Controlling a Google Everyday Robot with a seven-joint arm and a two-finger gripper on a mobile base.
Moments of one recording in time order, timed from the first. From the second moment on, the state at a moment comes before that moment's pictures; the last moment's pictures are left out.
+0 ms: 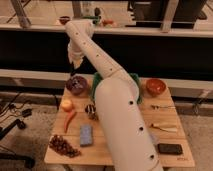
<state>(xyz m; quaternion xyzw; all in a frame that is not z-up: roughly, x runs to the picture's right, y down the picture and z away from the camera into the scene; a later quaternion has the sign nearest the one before) -0.181 -0.161 0.851 -0.16 -0.22 -0.32 0.91</state>
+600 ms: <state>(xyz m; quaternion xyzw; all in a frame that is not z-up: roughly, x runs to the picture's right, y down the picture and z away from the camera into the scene) -0.188 -0.156 0.865 -0.17 -0.23 -0.32 0.90</state>
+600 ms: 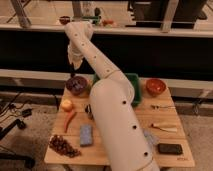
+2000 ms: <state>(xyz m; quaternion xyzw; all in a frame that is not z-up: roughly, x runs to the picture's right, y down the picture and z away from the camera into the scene) -0.200 -0.150 0.877 -0.18 -0.23 -0.33 0.90</state>
